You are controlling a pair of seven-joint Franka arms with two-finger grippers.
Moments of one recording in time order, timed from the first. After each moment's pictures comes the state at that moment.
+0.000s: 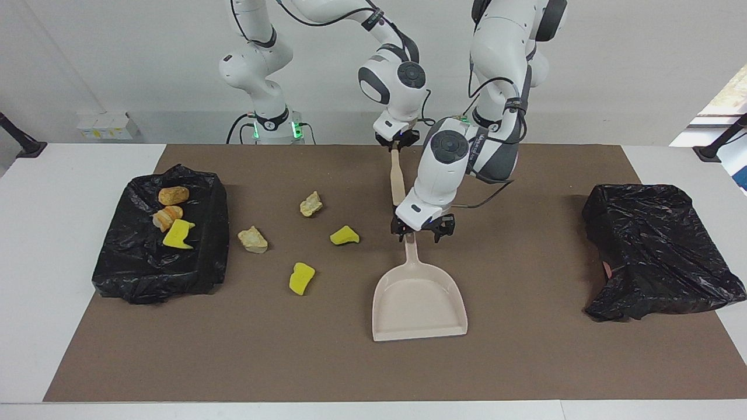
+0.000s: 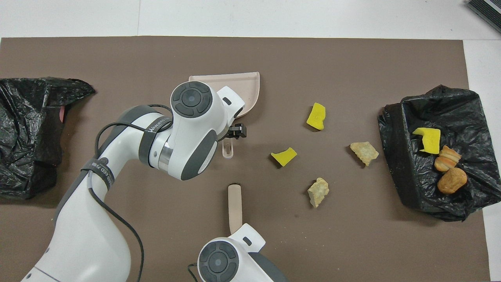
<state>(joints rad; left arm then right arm) -0.57 0.43 0.00 -1.66 -0.07 2.12 -0.47 0.79 0.08 0.18 -2.19 0.19 2.07 0.87</state>
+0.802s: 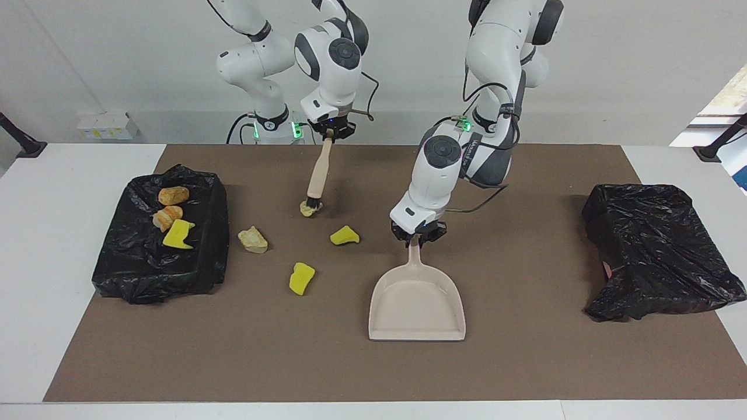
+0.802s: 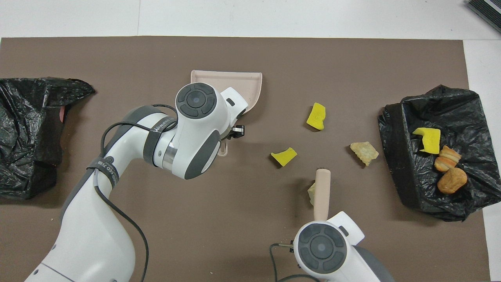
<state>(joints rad) -0.57 0.43 0.02 -1.65 -0.07 2.12 -0.38 0.46 -0.29 0.17 -2.39 -0.02 1.76 0.79</state>
